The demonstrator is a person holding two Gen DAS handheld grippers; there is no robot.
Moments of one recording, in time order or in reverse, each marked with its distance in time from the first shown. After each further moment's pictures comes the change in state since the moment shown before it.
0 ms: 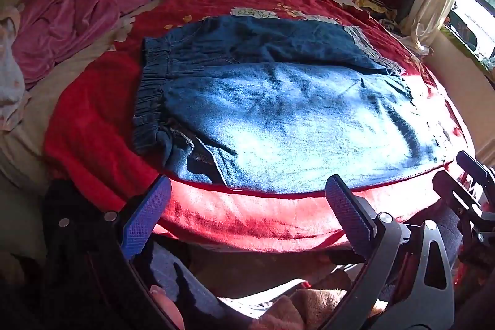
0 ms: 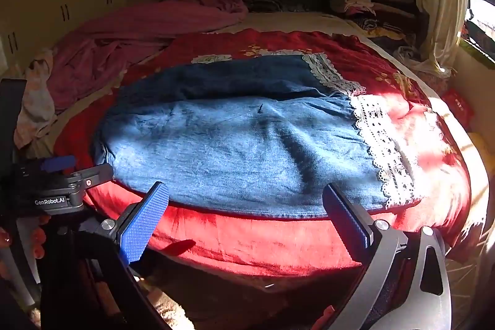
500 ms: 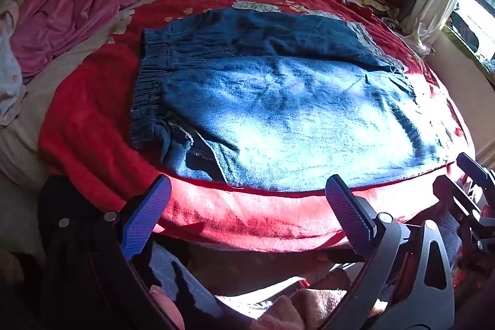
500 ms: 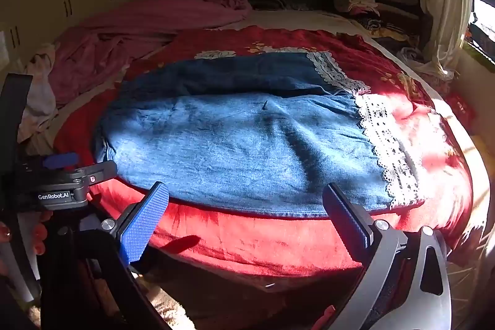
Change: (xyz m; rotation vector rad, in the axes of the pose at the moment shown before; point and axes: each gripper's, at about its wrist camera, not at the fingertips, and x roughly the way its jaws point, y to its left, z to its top) left arm 0.009 0.004 -0.003 -0.015 0.017 -0.010; right arm 0.008 0.002 -0.003 -0.012 0.024 -0.012
